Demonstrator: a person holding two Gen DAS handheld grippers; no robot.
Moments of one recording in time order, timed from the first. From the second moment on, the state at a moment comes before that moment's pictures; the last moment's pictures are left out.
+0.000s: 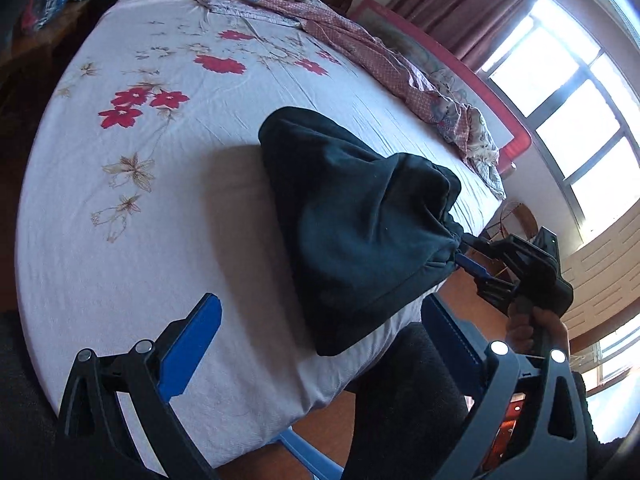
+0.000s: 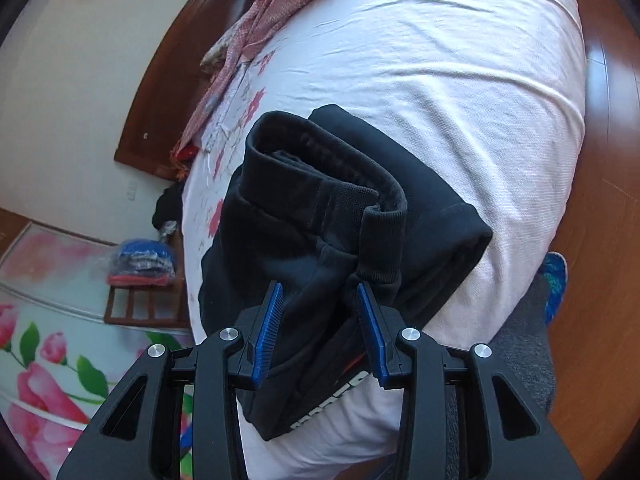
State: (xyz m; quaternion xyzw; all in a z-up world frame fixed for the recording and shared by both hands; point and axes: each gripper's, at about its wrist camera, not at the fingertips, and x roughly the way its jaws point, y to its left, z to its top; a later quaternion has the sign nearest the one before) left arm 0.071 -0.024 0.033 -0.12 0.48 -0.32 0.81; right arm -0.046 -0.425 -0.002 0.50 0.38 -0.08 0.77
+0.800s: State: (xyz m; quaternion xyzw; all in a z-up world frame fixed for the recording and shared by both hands) left arm 0.054 -0.033 0.036 -0.11 0.49 -0.33 0.80; right arm -0.066 -0.432 0.034 0.48 0.32 -0.10 0.81
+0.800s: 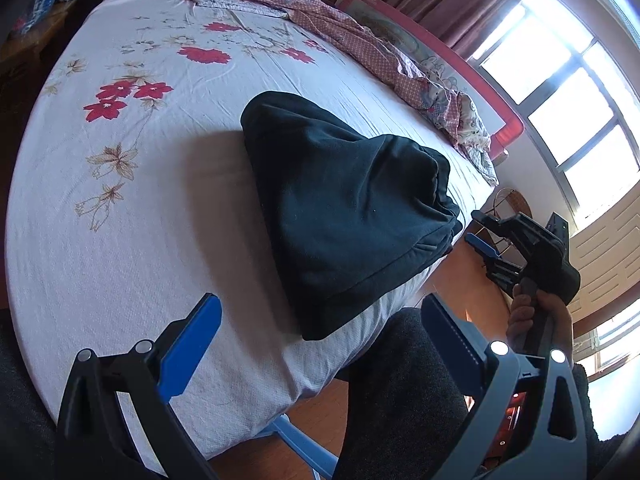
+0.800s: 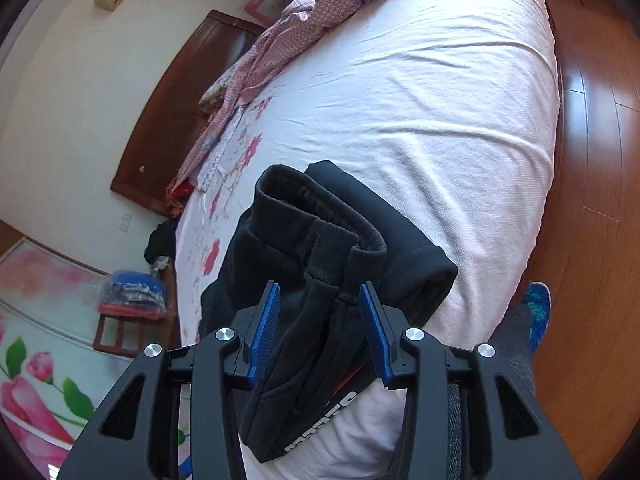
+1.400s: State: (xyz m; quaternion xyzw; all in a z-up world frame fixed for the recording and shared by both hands) left arm 0.058 -0.024 0.030 -0.13 0.50 -0.32 0.79; right arm -0.051 -0.404 0.072 0.33 0.33 -0.15 0.87
